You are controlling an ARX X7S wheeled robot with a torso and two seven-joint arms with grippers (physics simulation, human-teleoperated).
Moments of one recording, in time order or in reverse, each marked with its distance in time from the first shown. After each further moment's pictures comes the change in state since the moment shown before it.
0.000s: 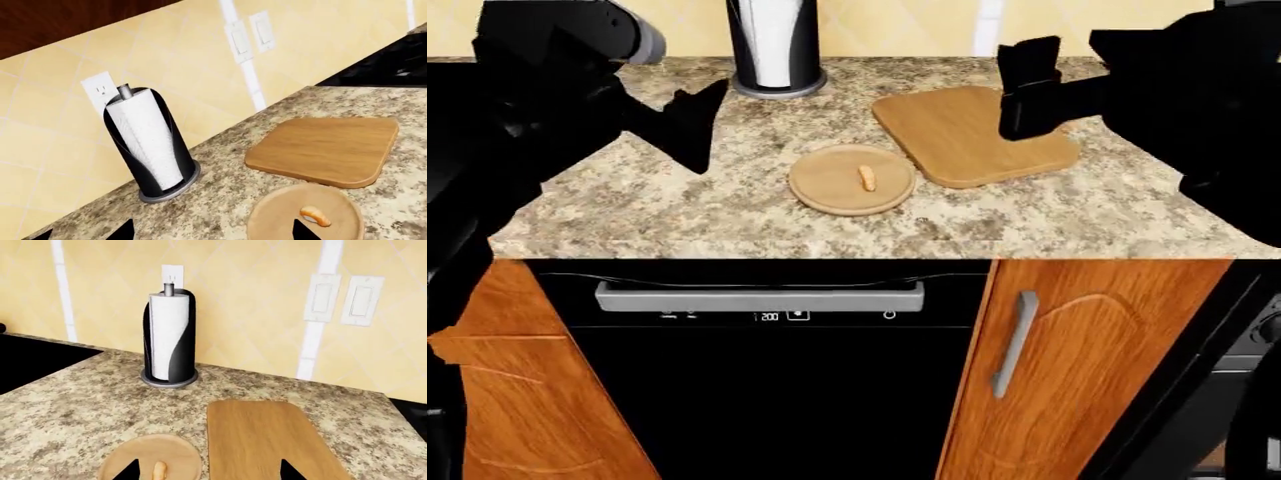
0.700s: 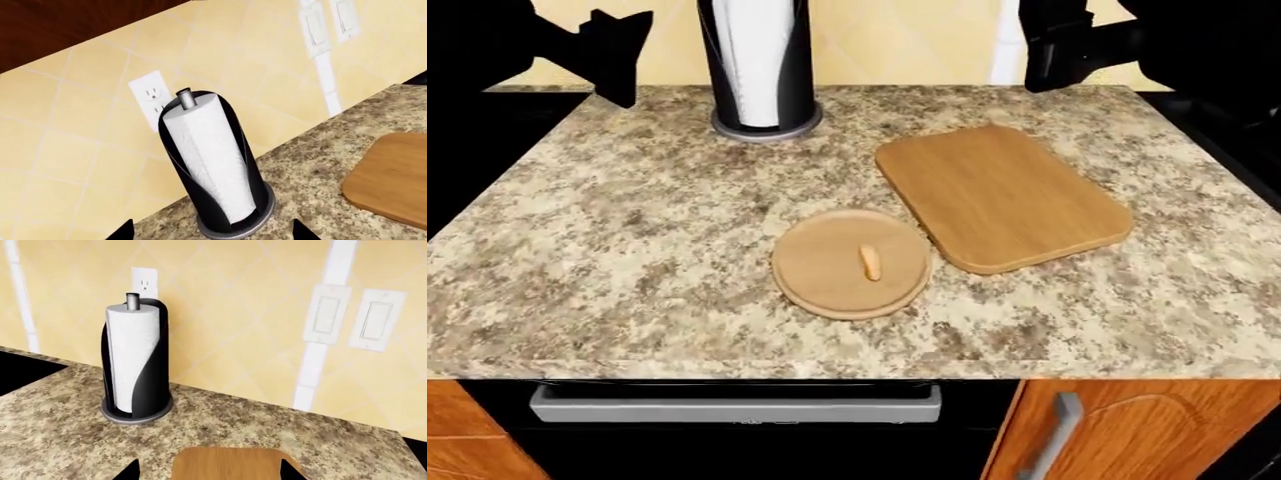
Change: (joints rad) left arm -0.218 -0.074 0.057 -0.178 0.040 -0.026 0.060; right arm 0.185 0.073 -0.120 0.164 0.113 -0.017 0.034
